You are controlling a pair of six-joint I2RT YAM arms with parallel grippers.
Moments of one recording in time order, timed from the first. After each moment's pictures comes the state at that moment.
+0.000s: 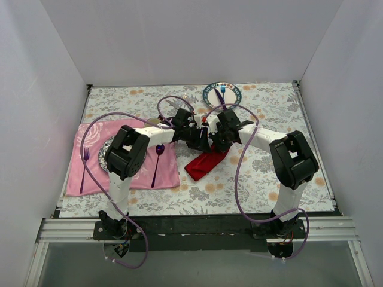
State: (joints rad) left arm -0.58 2.10 1.36 -0.15 0.61 -0.31; right arm 0.53 1.84 1.16 -0.37 -0.22 -0.27
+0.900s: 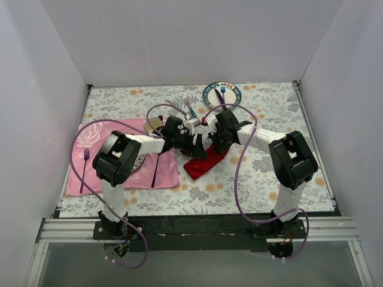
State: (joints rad) left arm -0.55 1.97 1.11 0.09 0.70 -0.31; right arm 0.54 1.84 1.17 -0.37 -0.17 -0.23
